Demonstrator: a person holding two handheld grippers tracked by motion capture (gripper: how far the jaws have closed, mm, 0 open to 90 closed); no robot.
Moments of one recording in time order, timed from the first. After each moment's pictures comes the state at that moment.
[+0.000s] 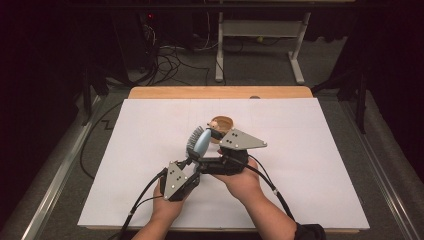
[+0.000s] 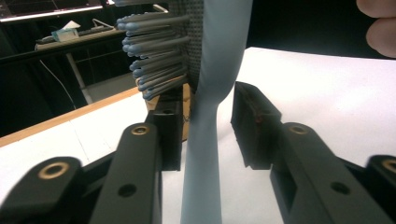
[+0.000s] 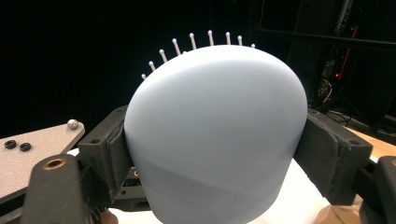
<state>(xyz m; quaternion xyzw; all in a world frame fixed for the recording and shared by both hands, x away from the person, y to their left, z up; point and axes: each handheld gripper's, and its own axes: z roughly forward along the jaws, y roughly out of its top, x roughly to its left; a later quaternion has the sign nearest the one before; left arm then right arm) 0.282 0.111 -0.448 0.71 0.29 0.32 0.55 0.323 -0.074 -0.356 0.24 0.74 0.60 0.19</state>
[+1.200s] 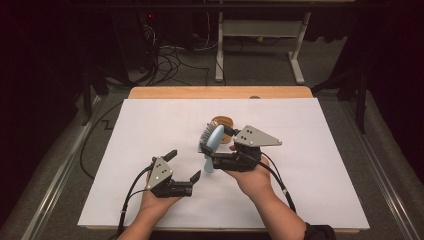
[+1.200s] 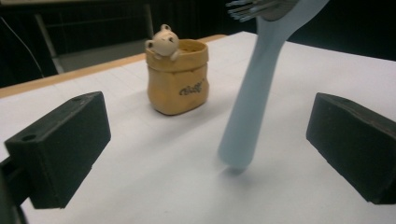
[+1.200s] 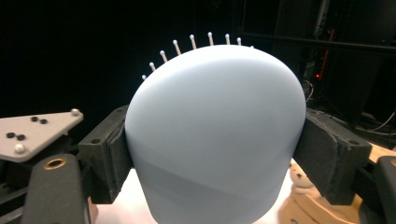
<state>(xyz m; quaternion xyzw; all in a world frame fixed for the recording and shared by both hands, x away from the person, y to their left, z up) 0.296 0.152 -0.455 0.72 0.31 0.26 0.56 0.328 -0.103 -0.352 0.26 0.72 0.60 0.21</state>
